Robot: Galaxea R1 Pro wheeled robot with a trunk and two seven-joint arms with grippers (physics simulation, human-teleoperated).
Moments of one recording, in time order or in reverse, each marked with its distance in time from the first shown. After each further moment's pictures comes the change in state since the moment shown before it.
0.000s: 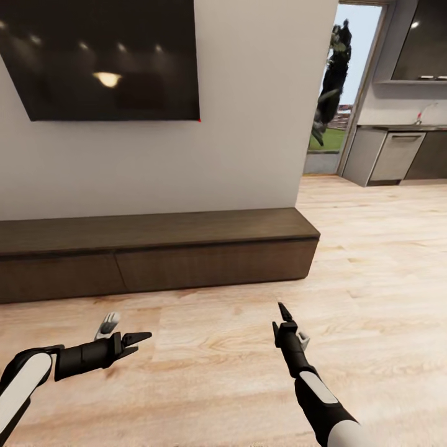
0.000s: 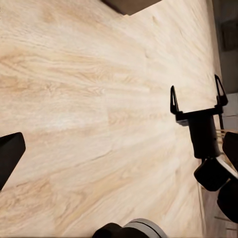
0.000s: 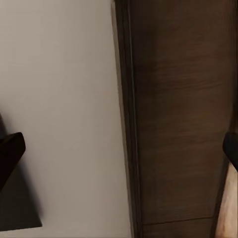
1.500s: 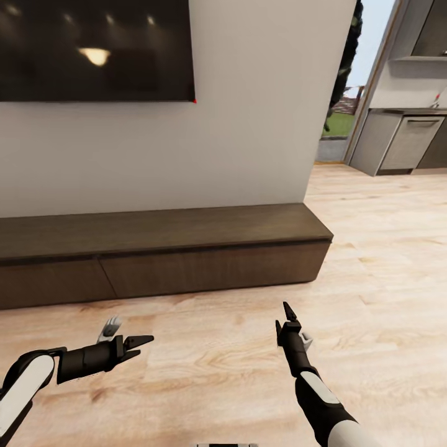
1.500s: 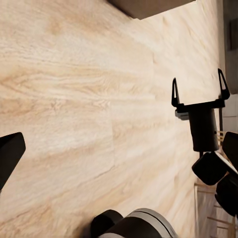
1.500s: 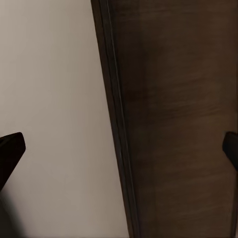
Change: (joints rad) left arm 0.005 0.000 -0.023 0.005 0.009 -0.001 -0.005; right arm 0.000 -0.001 0.000 0.001 -0.065 -0.014 0.027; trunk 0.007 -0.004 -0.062
